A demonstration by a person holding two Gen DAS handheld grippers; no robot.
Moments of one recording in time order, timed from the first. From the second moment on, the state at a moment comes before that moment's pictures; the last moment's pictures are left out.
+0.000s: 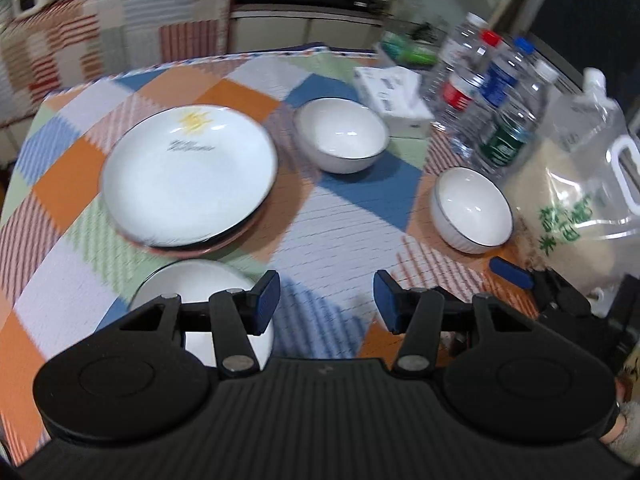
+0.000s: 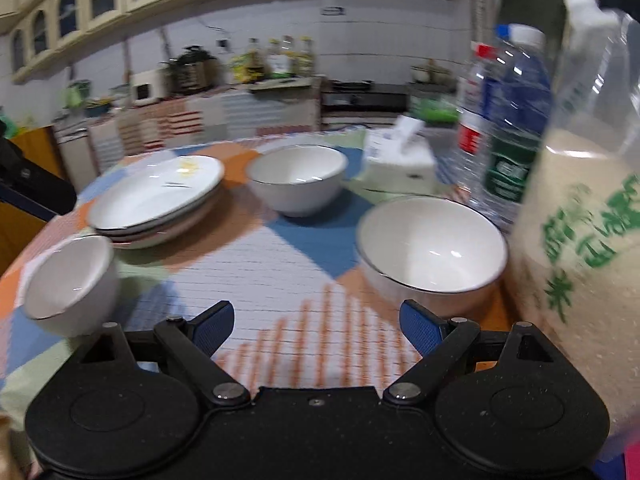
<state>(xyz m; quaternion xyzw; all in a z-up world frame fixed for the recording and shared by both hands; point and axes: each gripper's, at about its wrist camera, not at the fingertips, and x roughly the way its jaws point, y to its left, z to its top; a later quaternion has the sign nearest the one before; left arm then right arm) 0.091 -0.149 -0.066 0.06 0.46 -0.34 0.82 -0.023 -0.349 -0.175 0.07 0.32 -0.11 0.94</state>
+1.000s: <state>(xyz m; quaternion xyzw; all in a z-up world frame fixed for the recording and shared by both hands) 0.110 -0.305 -0.141 0.03 0.48 -0.43 0.76 0.025 -0.398 -0.224 0.11 0.35 -0.23 0.90</state>
